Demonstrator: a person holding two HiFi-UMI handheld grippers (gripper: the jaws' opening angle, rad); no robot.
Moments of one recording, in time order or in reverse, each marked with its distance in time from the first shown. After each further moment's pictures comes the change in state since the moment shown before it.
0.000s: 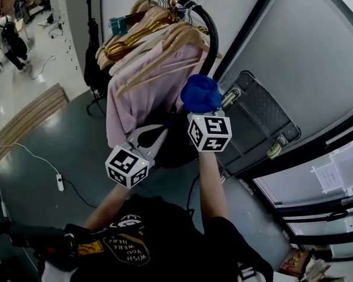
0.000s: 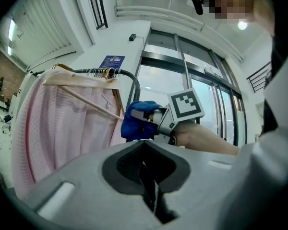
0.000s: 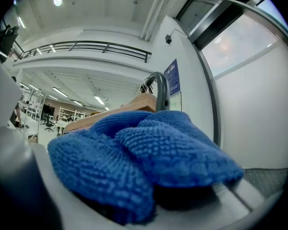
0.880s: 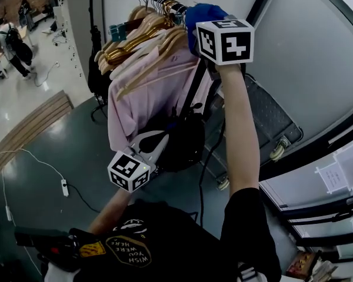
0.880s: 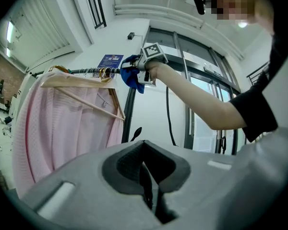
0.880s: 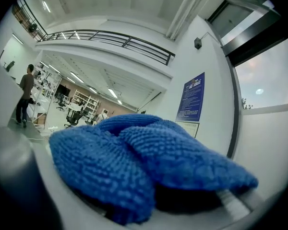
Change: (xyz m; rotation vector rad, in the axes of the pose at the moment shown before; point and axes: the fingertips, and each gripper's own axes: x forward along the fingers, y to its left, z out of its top) left arm -0.003 -0.015 -0.004 0.010 0.017 0.008; right arm 0.084 -0.009 0.210 -0.293 0.040 0.100
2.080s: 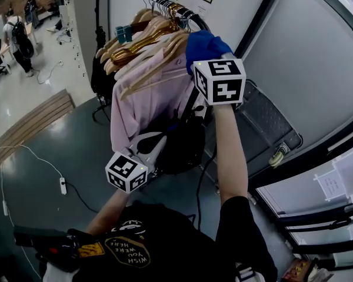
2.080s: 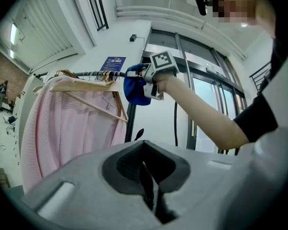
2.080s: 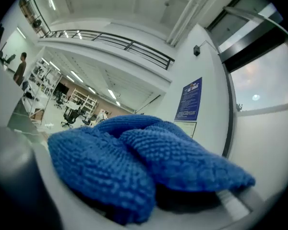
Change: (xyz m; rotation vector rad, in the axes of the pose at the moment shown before) left arm -0.011 0.003 0.004 -0.008 -0.015 0.033; right arm -0.031 0.032 -0.042 -0.023 -0.062 -0.042
